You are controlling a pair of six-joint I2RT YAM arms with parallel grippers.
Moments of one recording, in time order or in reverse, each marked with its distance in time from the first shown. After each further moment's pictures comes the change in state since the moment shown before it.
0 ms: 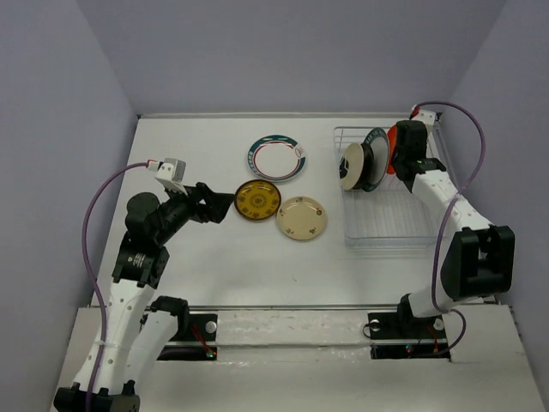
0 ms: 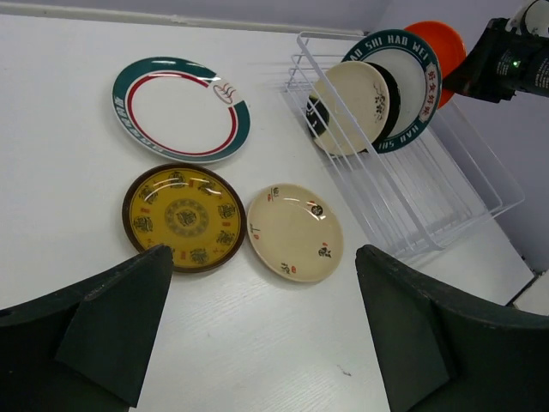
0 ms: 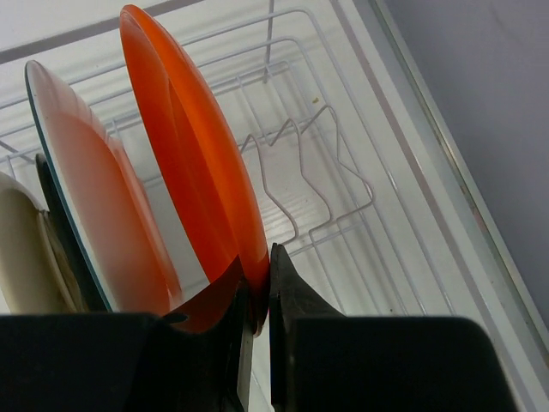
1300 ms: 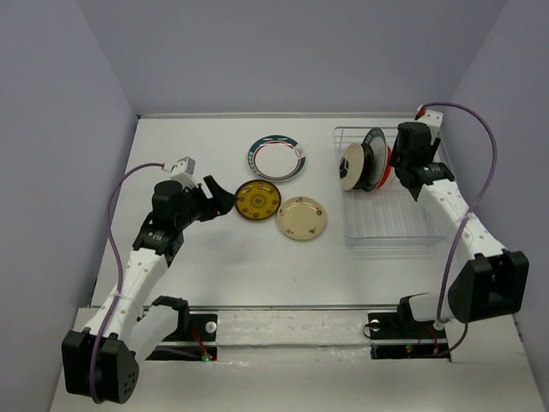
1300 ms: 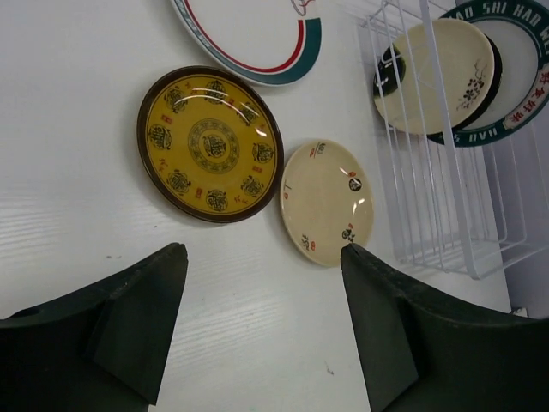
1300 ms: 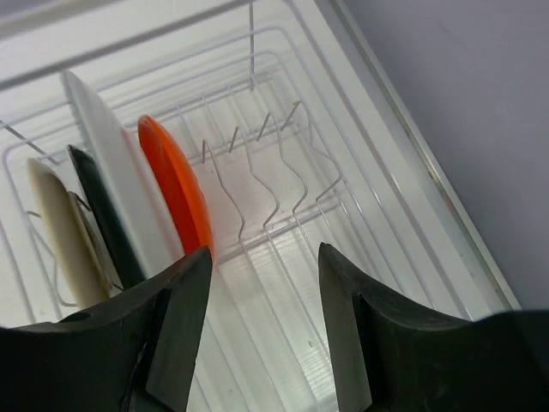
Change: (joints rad) left arm -0.009 0.264 -0.070 0.048 -0.103 -0.198; right arm 0.061 -0.111 -0.002 -0.122 0.081 0.037
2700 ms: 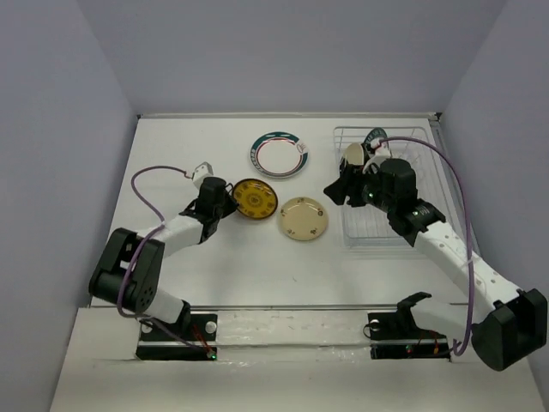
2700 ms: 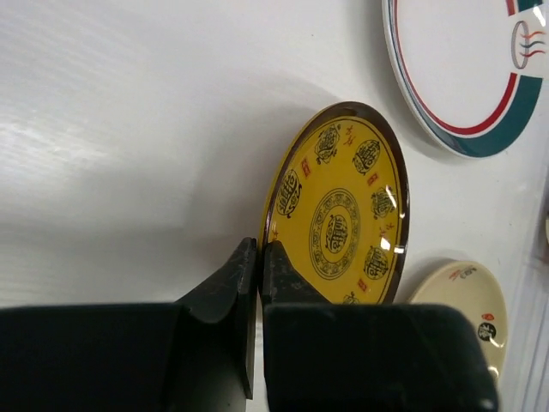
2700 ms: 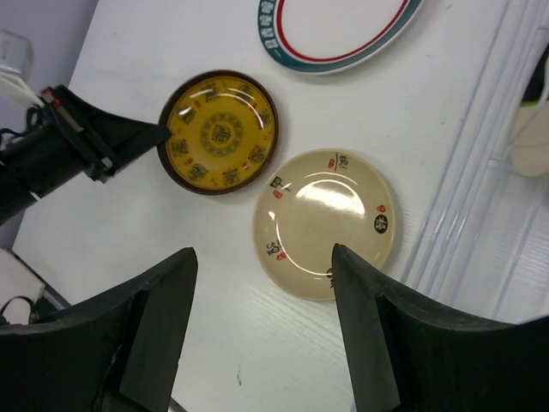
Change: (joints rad) left arm -0.182 0.611 0.021 0.375 -0.511 -0.232; right arm 0.241 -0.319 -0.322 0.207 -0.829 0.217
